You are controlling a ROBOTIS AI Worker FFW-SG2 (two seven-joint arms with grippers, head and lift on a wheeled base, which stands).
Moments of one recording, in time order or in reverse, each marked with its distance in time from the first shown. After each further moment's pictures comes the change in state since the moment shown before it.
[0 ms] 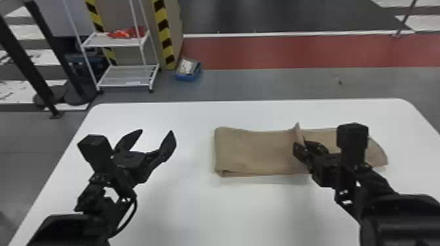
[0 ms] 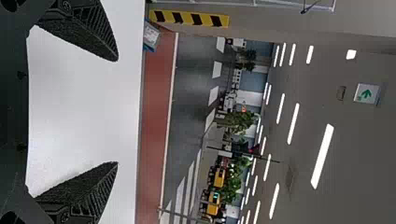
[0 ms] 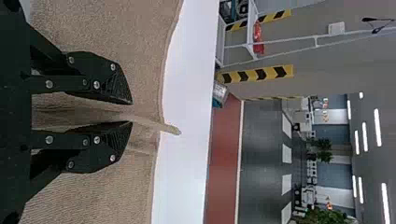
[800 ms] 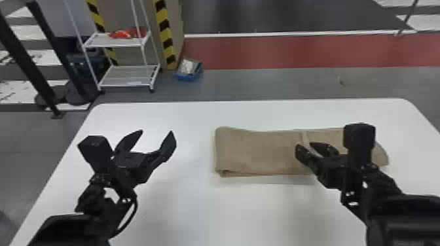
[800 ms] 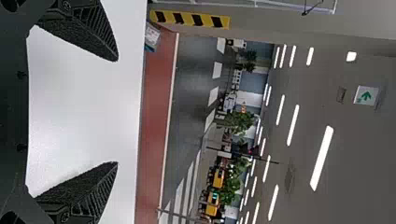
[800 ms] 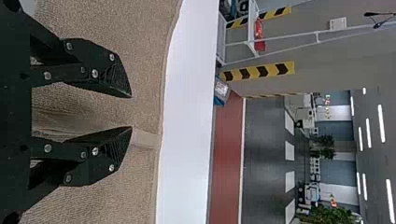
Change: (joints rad) left arm 0.000 0.001 0.003 0.008 0.009 -0.006 -0.001; right arm 0.005 0.000 -0.024 -0.023 -0.002 0.050 0.004
